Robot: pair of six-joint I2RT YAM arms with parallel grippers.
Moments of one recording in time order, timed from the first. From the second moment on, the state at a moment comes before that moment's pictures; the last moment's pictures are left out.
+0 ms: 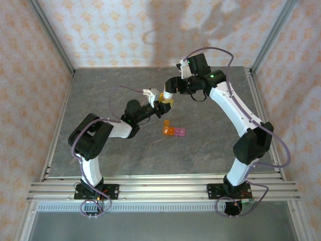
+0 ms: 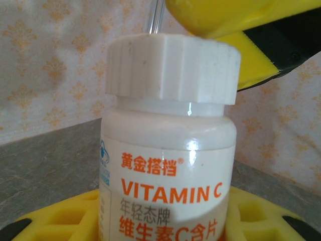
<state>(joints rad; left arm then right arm) -0.49 1.86 0.84 1.14 0.45 -0.26 0.46 1.74 1.79 -0.87 -0.40 0.34</state>
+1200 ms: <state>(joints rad) -0.49 1.86 0.84 1.12 0.45 -0.26 0.54 1.65 1.69 -0.74 -0.15 0.63</state>
